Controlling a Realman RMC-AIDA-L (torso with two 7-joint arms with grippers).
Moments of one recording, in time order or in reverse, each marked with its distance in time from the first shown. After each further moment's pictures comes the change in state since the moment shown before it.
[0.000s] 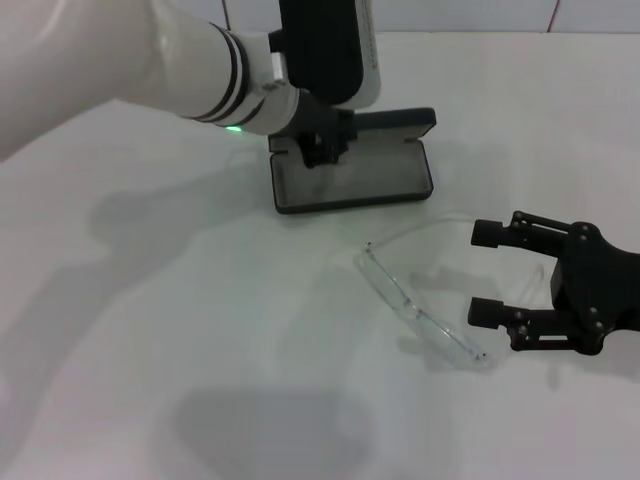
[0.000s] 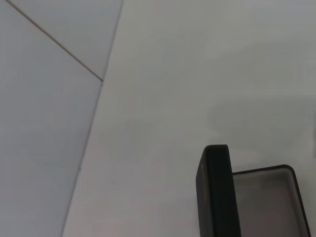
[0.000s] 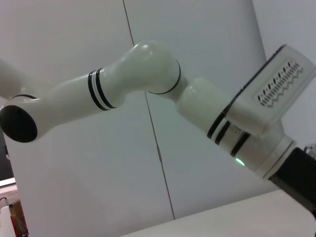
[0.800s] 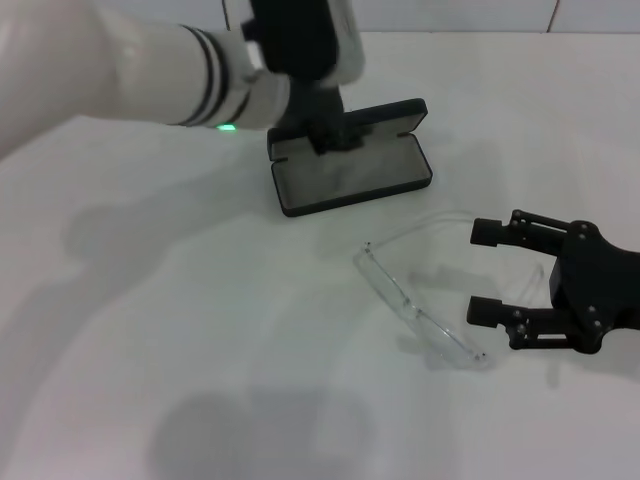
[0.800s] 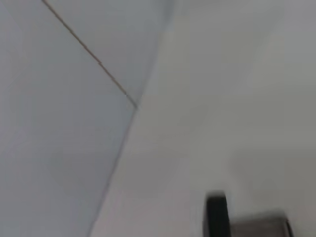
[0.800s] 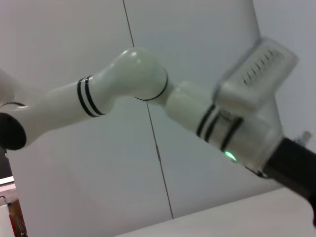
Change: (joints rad) left arm 0.110 0.001 -0.011 0.109 -0.096 -0.065 -0.030; right arm 0.003 0.000 0.000 0.000 -0.001 0.005 -0.003
